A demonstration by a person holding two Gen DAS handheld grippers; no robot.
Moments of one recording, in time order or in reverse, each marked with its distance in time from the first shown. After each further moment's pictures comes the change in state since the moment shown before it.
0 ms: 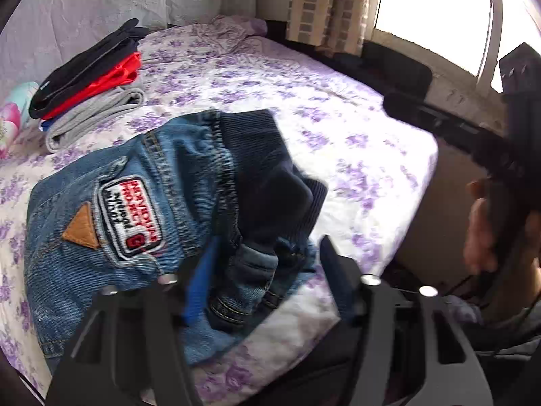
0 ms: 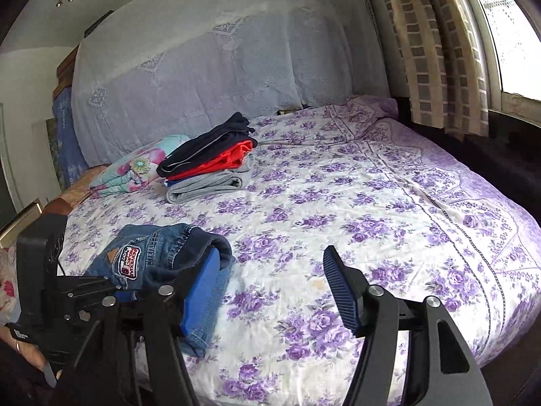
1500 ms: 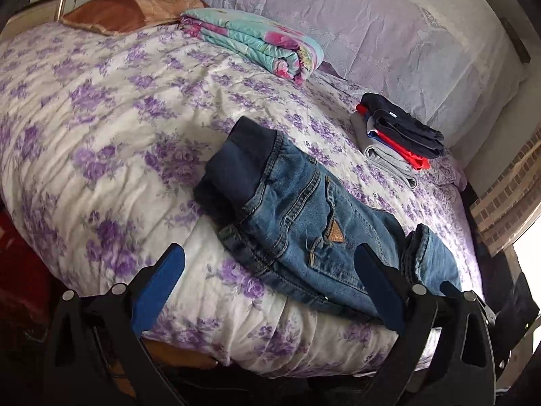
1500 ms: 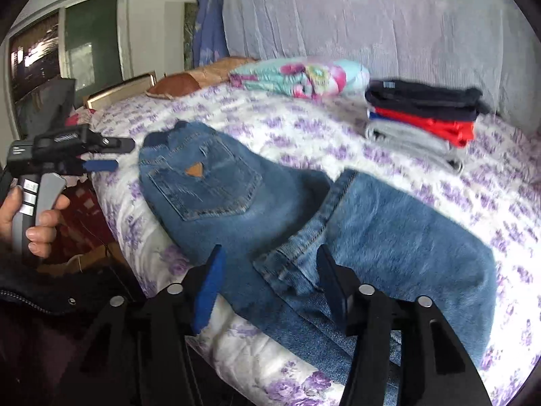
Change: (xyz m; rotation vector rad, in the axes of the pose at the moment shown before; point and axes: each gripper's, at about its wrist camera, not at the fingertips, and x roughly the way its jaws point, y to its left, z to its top) left arm -0.209 0.228 -0.185 -0.915 -0.254 0.434; right arm 0.085 0.227 -0.044 -0.528 0.194 0.387
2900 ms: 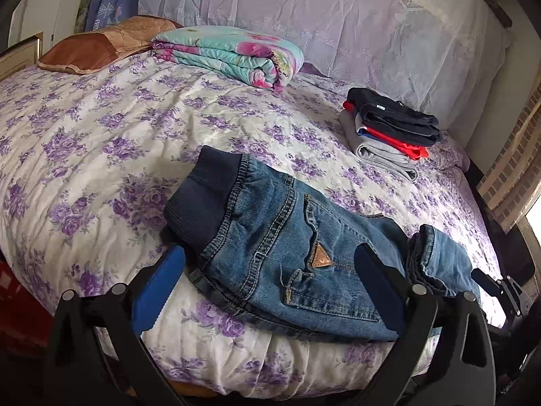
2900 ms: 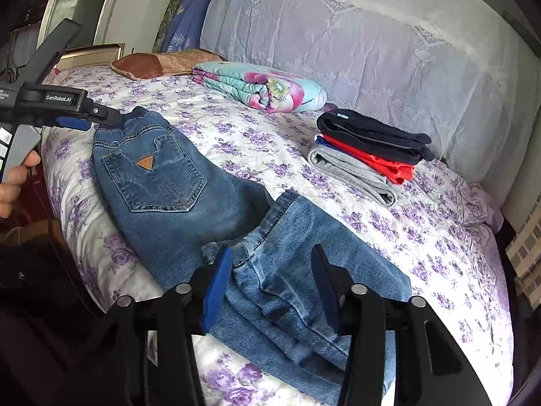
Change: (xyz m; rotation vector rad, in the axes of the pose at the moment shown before) left arm 0.017 -0.039 0.018 0.187 -0.046 0.044; right arm 0.008 -0.010 0.019 -0.130 0.100 -0.288
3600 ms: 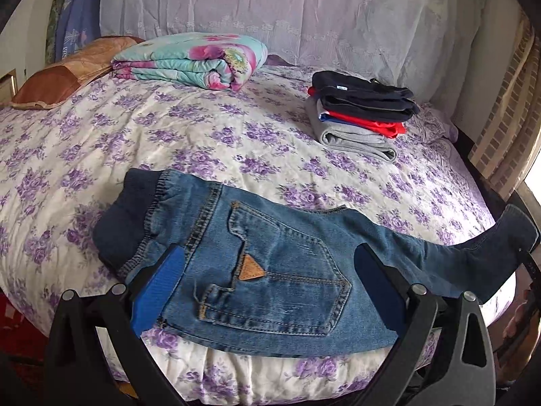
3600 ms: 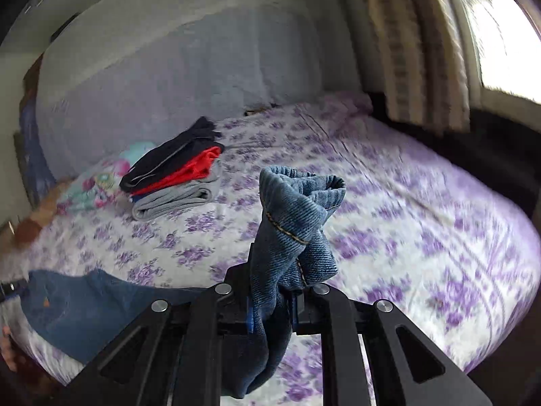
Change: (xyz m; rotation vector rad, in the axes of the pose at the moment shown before) left arm 0.011 -0.062 0.008 0.117 0.016 -0.008; right arm -0.053 -0.157 -0.061 0.546 -0.112 -0.311
